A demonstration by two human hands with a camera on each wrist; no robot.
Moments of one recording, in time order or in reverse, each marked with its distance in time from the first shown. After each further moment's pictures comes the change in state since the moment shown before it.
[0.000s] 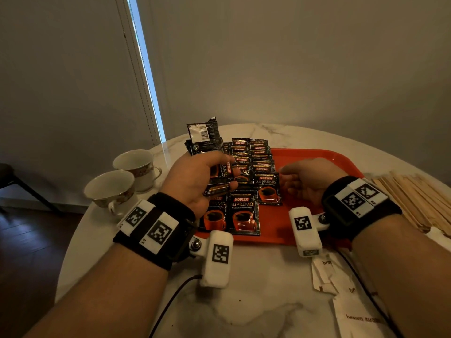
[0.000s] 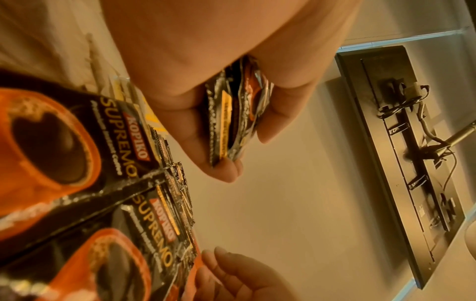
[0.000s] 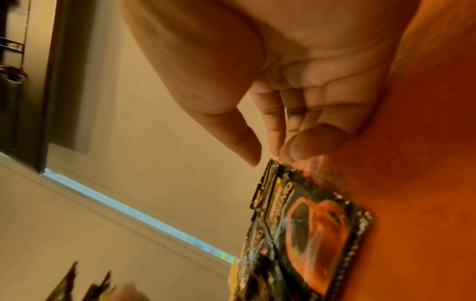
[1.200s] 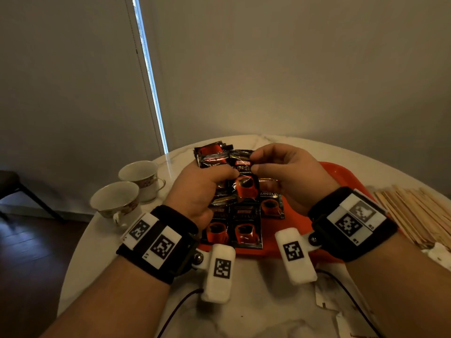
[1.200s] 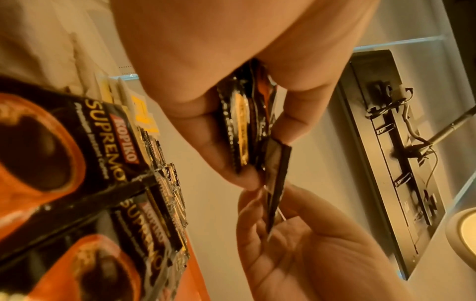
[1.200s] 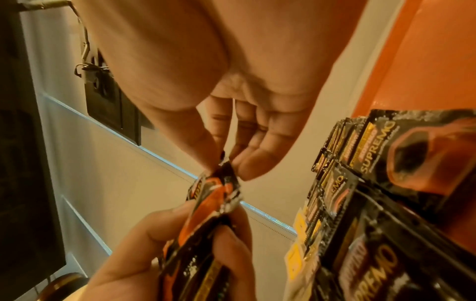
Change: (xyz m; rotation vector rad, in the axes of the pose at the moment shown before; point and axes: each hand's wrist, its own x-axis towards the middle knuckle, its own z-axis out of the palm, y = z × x) left_hand -0.004 0.002 -0.001 0.018 -0.053 0.107; right_hand -0.050 -0.029 0.034 0.130 -0.301 -0.475
